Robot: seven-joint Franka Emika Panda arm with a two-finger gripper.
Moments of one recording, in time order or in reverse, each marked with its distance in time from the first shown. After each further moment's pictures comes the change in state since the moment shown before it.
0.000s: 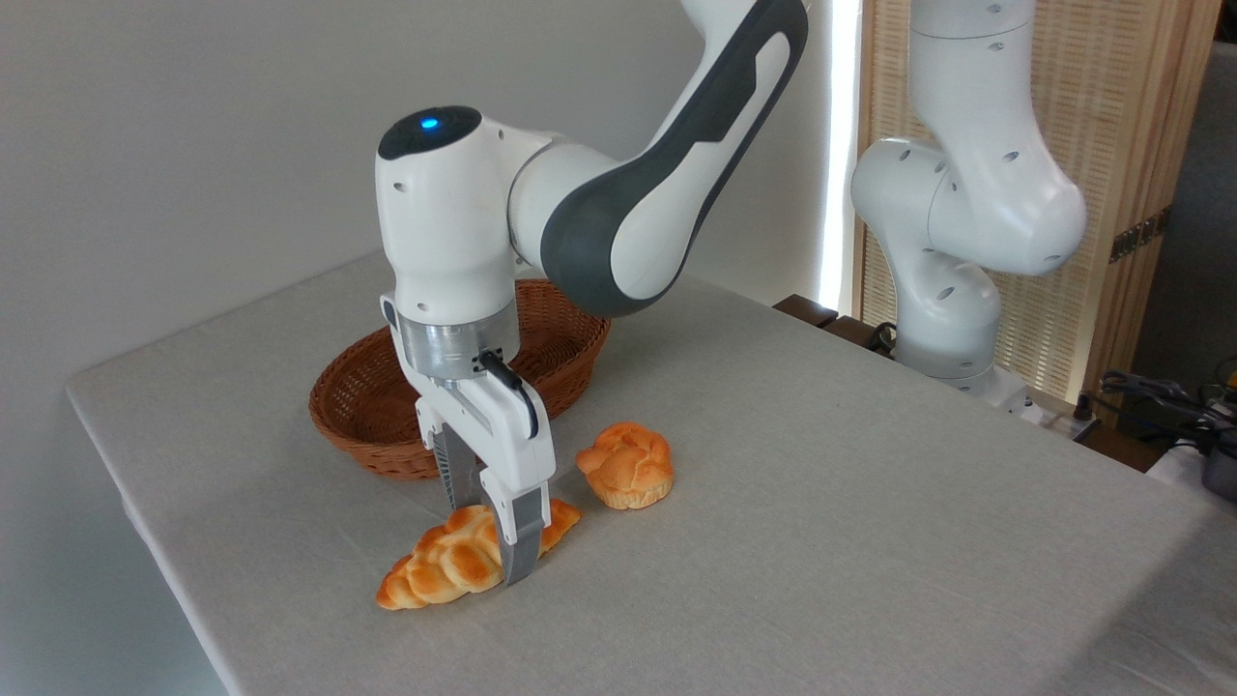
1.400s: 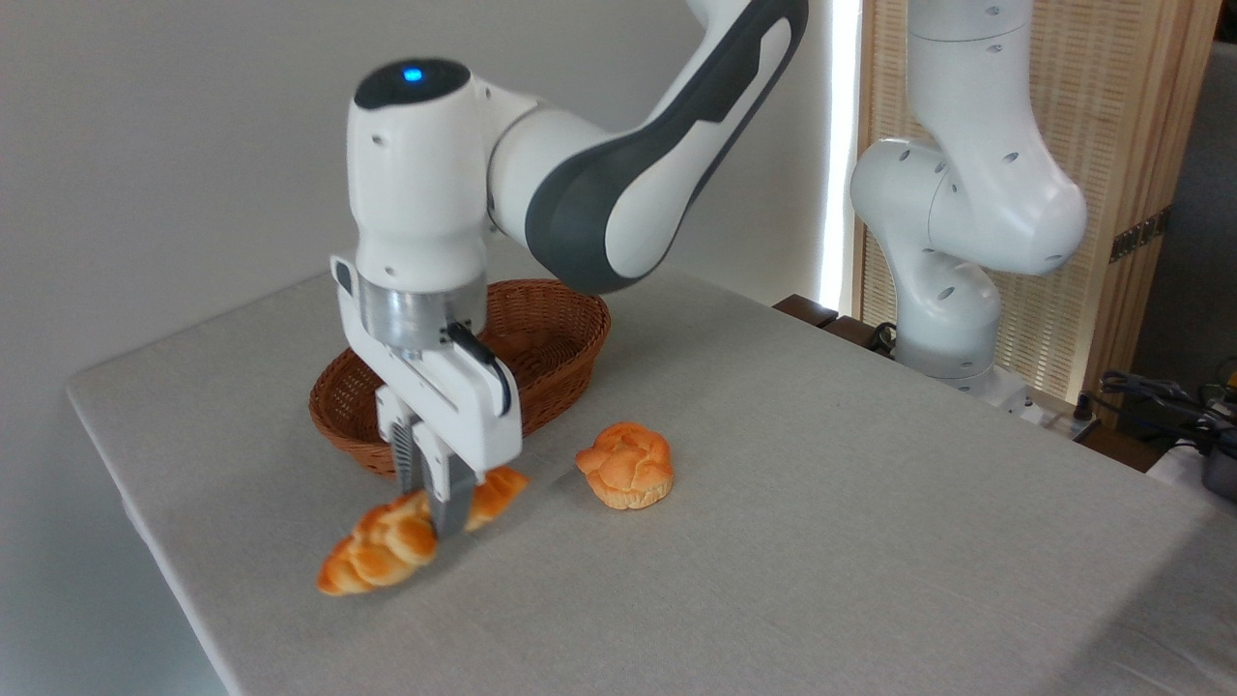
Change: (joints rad) arm 0.012 0.016 0.011 0.137 -0.120 -0.038 0.000
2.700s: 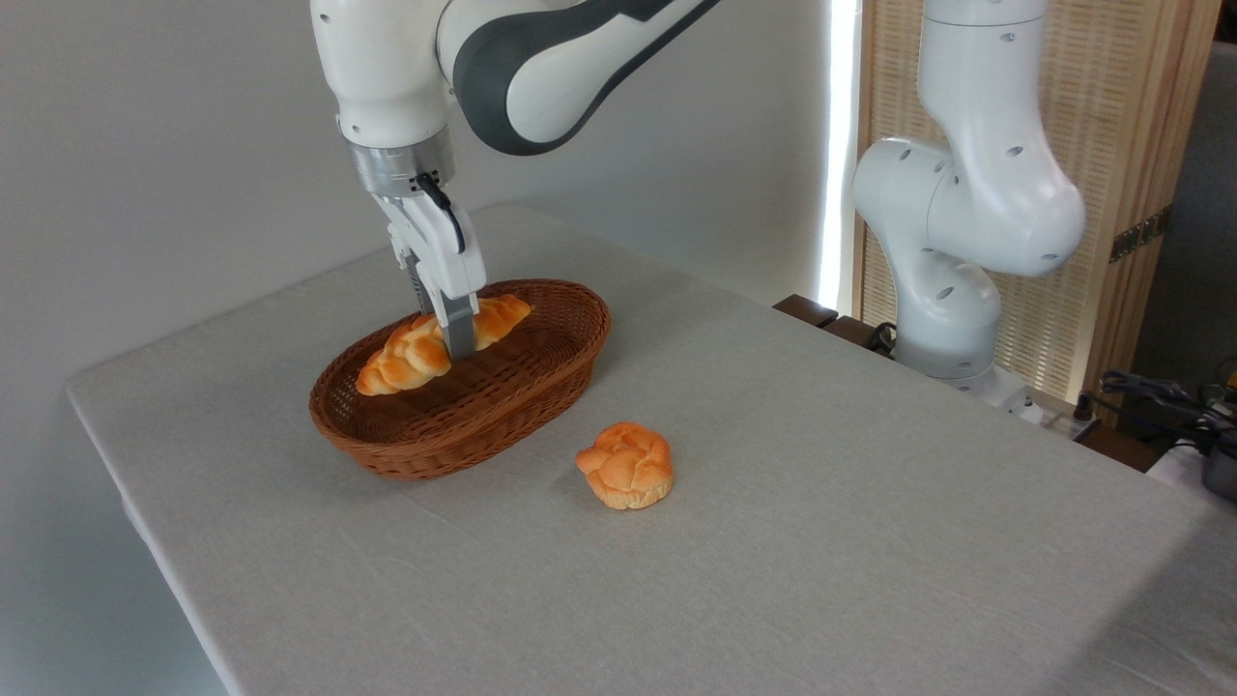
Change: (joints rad) arm -0.037 -0.127 -0.243 -0.013 -0.088 -0.278 -0.100
